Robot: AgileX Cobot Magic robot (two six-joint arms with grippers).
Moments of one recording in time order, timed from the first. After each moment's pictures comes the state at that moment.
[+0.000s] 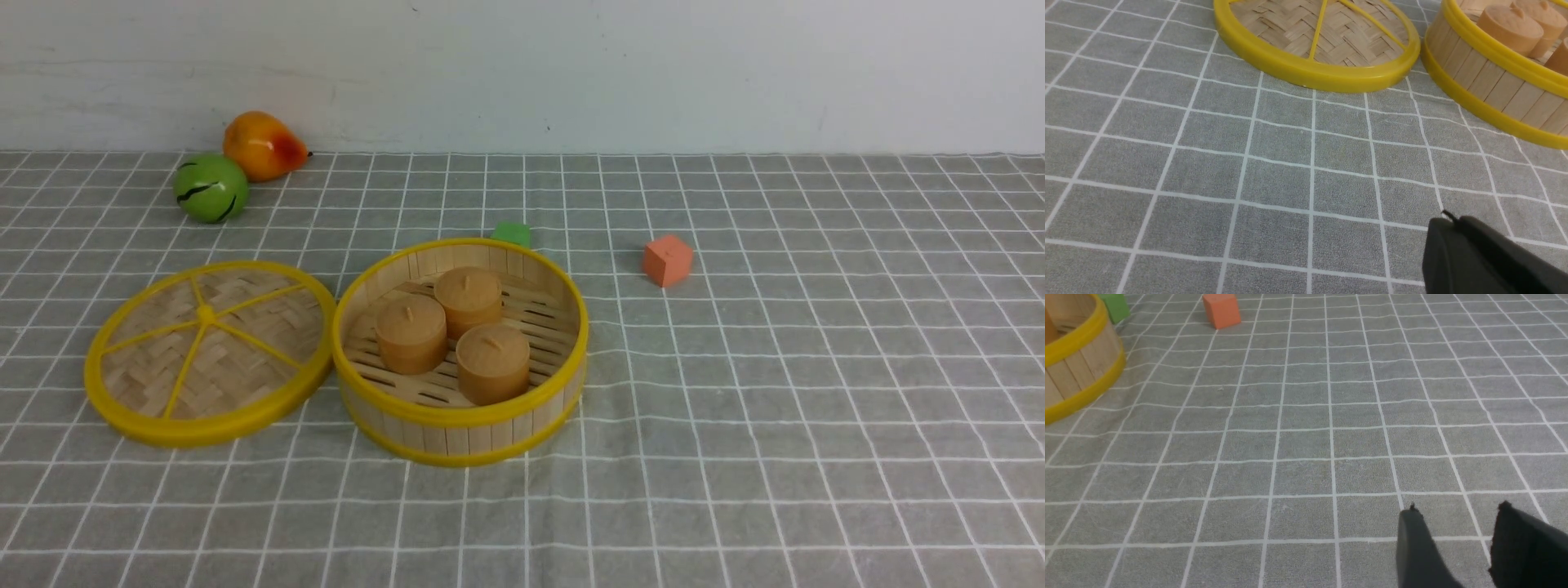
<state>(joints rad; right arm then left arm) 0.03 -0.02 0.02 -0.01 0.38 0.12 -0.06 -0.01 0.03 -0.01 0.40 -0.26</state>
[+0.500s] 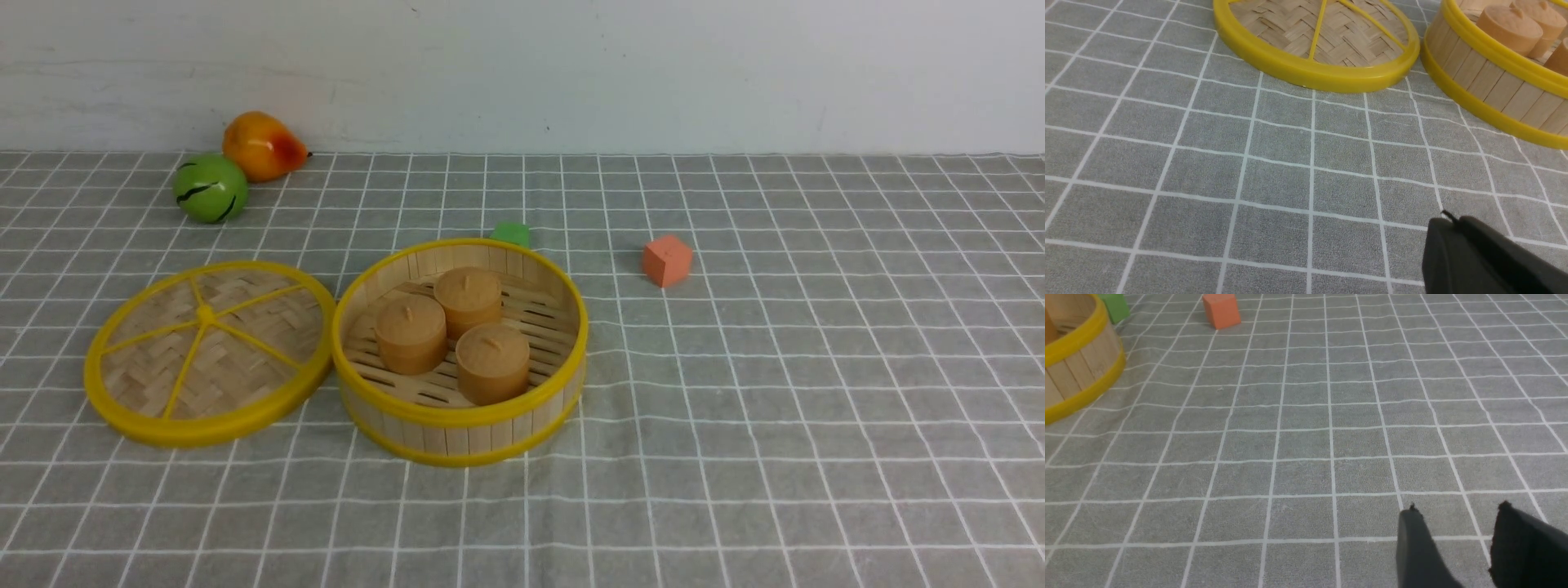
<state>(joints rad) 0.03 -0.02 0.02 -0.01 0.38 0.12 -0.06 -0.01 0.03 -0.01 0.40 -0.26</state>
